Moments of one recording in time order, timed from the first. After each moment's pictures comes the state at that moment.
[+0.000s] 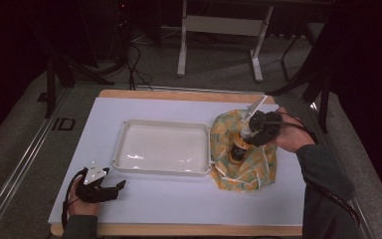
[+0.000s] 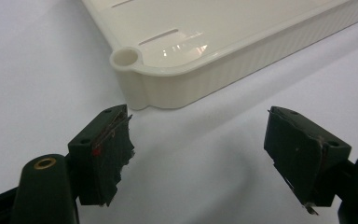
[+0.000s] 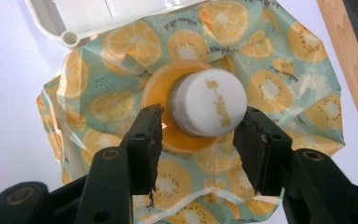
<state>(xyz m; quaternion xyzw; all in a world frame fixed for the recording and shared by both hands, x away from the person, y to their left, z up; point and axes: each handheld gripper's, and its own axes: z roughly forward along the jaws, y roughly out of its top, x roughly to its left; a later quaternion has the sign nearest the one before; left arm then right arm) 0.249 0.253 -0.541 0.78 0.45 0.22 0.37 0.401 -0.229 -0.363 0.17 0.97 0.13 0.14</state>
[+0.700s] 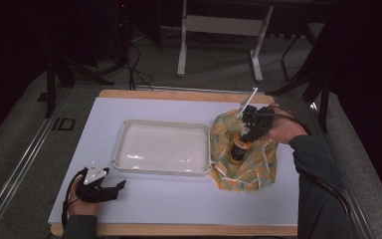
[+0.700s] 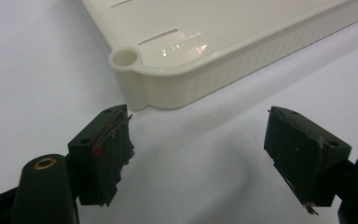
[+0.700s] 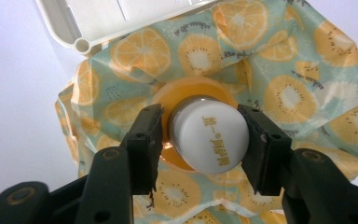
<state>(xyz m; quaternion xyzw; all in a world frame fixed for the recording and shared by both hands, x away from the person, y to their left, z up) 0.249 0.253 -0.541 0.78 0.44 0.22 0.37 0.423 -0.215 -0.365 0.18 0.97 0.11 0.08</state>
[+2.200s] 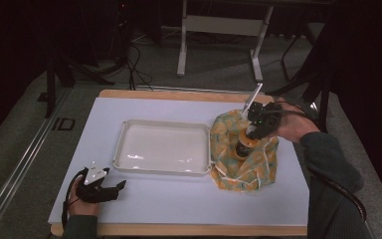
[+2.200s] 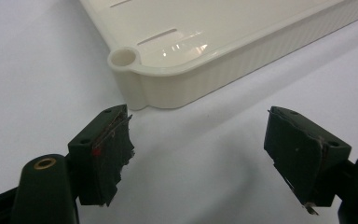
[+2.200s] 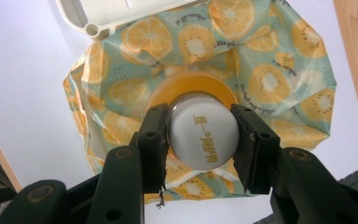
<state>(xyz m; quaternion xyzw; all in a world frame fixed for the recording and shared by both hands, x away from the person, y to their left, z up) 0.249 0.252 -0.541 0.79 0.44 0.22 0.37 0.405 -0.217 -0.331 0.16 0.98 0.08 0.11</state>
